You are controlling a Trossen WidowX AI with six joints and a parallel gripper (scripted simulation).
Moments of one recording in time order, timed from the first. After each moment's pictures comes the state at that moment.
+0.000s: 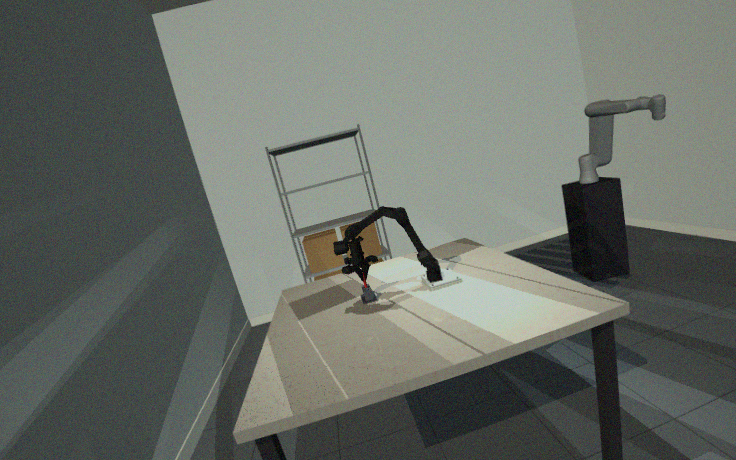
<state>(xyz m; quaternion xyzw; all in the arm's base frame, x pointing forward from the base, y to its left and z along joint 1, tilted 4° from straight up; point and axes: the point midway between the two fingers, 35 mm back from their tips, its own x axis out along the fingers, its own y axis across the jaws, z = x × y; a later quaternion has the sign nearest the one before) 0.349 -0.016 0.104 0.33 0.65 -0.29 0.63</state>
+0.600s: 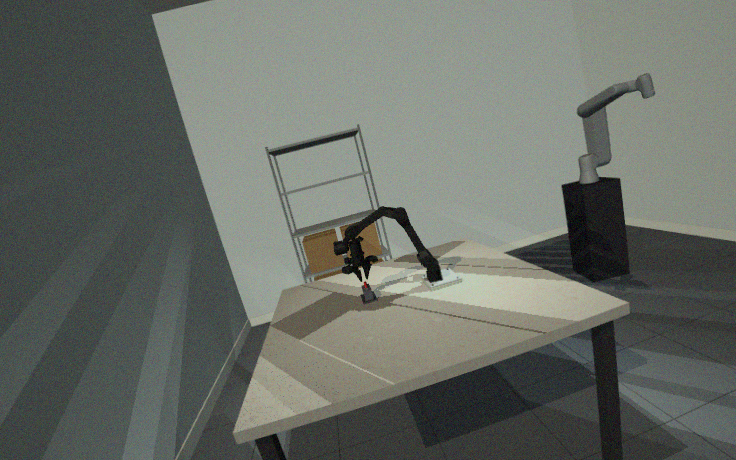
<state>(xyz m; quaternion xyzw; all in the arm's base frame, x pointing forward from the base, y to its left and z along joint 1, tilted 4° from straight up) 0.349 -0.016 0.104 0.33 0.65 -0.29 0.63</state>
